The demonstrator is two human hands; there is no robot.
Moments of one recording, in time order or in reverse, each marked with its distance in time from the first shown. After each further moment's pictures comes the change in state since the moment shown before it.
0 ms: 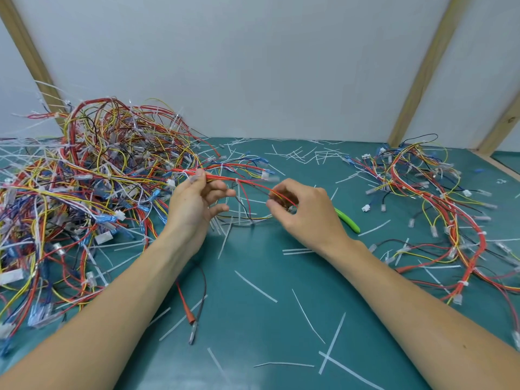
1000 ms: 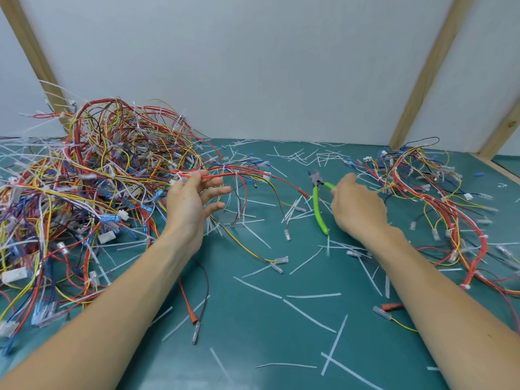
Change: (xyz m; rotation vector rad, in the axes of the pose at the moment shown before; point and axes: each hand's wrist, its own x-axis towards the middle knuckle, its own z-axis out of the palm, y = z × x) left_hand 0.003 0.002 -0.004 0.020 0.127 0.037; right_hand 0.017 0.048 -0.044 -0.629 -0.037 0.426
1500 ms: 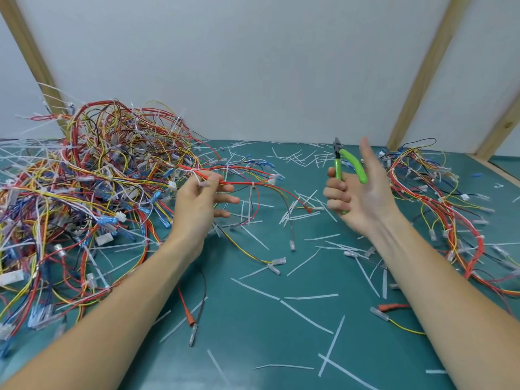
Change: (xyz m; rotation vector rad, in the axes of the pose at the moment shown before) left_hand -0.006 -0.009 0.003 0.262 -0.140 0.163; right_hand 0.005 0.000 -0.032 1.844 -0.535 0.410
